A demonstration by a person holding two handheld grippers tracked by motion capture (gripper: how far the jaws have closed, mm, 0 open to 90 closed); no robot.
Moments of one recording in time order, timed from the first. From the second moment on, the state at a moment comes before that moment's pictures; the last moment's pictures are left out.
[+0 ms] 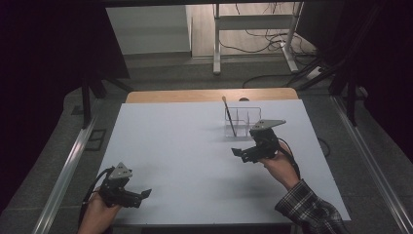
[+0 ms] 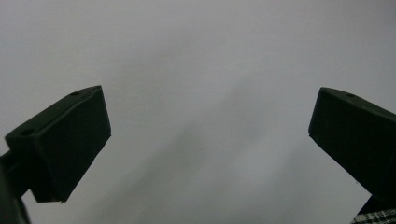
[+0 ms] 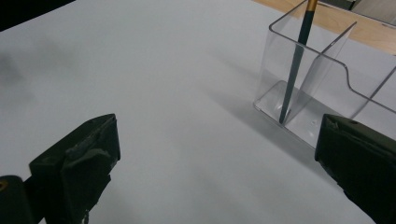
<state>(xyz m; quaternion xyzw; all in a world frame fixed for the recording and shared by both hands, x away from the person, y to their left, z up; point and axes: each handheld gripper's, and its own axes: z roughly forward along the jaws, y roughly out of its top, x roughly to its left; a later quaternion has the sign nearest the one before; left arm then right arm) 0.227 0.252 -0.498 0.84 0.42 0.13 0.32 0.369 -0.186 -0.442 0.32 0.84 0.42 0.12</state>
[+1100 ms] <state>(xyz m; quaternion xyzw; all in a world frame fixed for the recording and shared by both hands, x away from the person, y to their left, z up) 0.227 0.251 -0.498 0.84 0.42 0.13 0.31 0.339 -0.218 -0.449 0.33 0.84 0.41 0.13</state>
